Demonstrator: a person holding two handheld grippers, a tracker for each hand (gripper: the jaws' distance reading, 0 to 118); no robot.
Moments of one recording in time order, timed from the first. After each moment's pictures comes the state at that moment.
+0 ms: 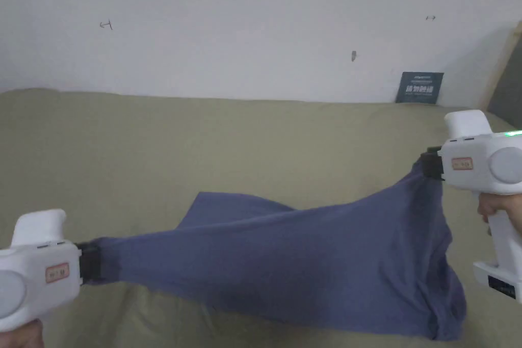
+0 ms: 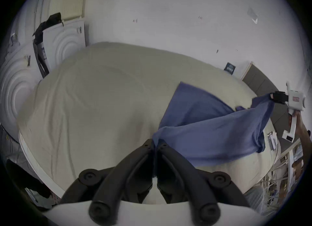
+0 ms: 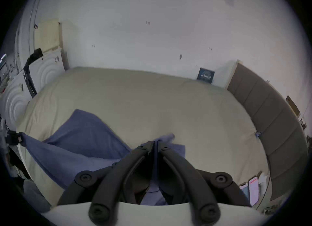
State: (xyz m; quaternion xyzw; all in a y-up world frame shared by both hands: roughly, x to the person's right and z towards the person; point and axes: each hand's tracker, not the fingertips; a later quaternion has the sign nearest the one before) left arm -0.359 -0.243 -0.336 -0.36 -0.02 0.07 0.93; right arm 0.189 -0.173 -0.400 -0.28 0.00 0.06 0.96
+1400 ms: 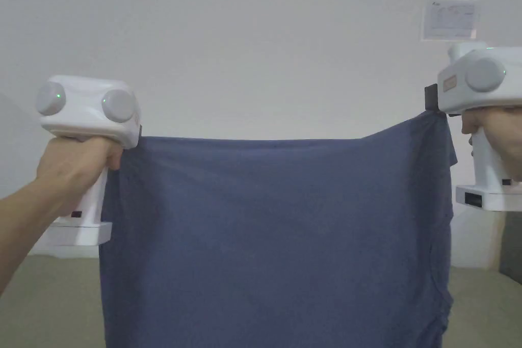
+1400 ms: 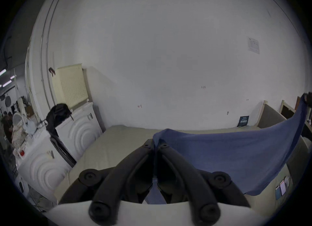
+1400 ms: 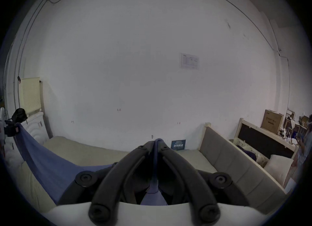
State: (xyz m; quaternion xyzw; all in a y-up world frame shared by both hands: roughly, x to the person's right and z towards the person) left arm -0.293 0.082 -0.572 -0.17 0.08 -0.03 0.98; right arm 0.195 0.137 -0.542 -0.07 -0.10 0.02 0.99
